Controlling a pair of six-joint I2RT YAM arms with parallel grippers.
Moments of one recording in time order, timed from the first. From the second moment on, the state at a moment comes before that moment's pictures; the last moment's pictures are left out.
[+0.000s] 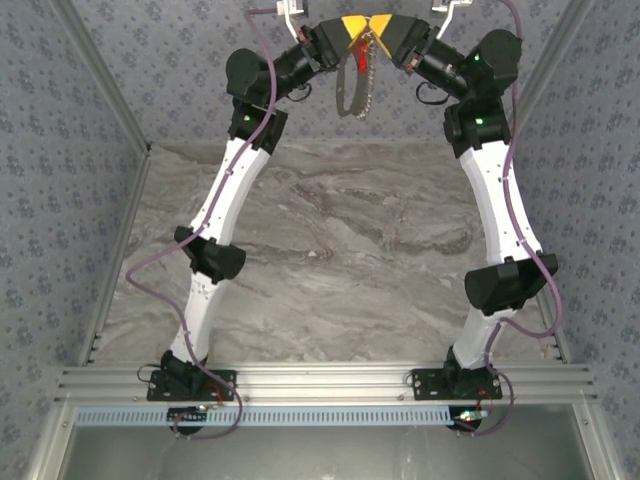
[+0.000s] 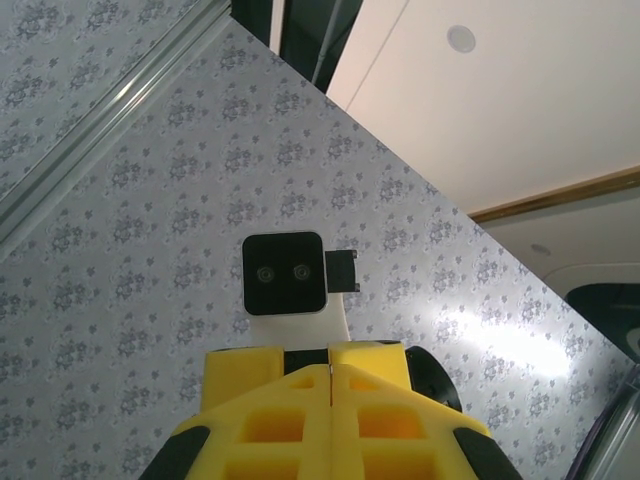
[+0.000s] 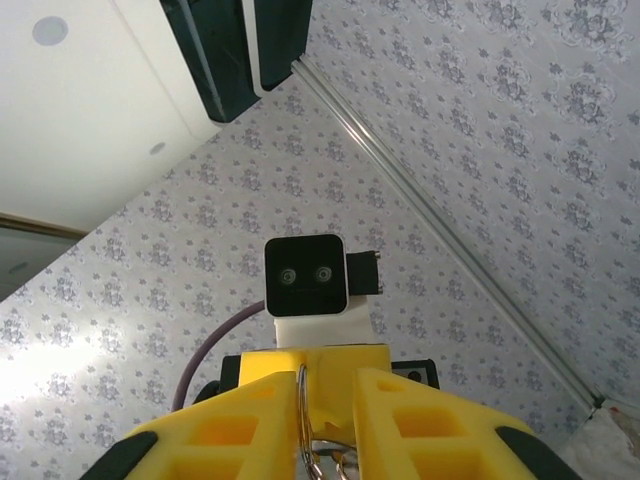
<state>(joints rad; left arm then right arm) -0.54 2.36 2.90 0.25 0.69 -1.34 0.21 1.82 2.20 0.15 -0.83 1.12</state>
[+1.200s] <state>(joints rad) -0.42 2.35 3.03 -0.70 1.00 -0.55 0.12 1.84 2.35 -0.74 -1.07 0.40</state>
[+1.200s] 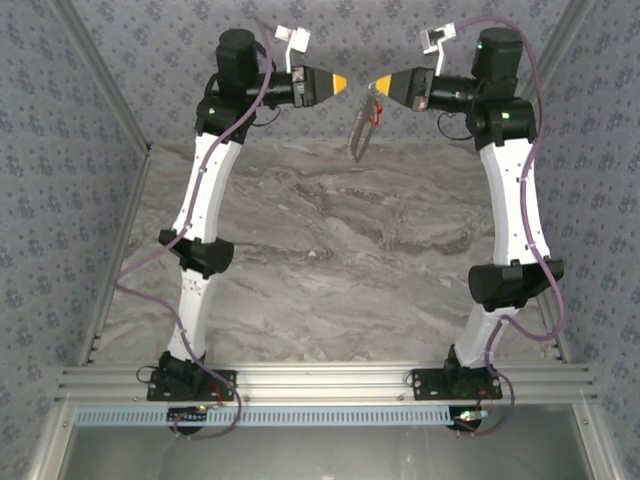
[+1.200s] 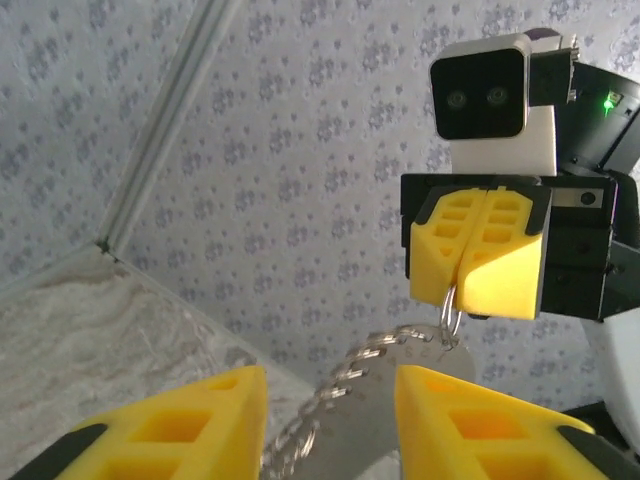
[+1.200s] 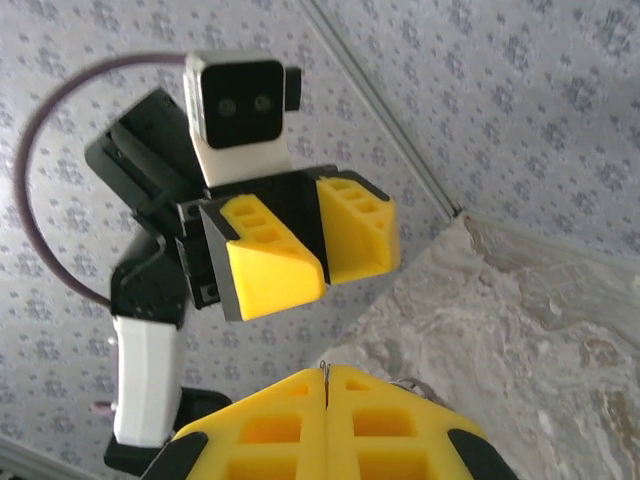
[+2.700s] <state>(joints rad) -0.49 2.34 3.03 -0.81 1.08 -0.42 0.13 1.81 2.18 -0.56 -1.09 0.49</state>
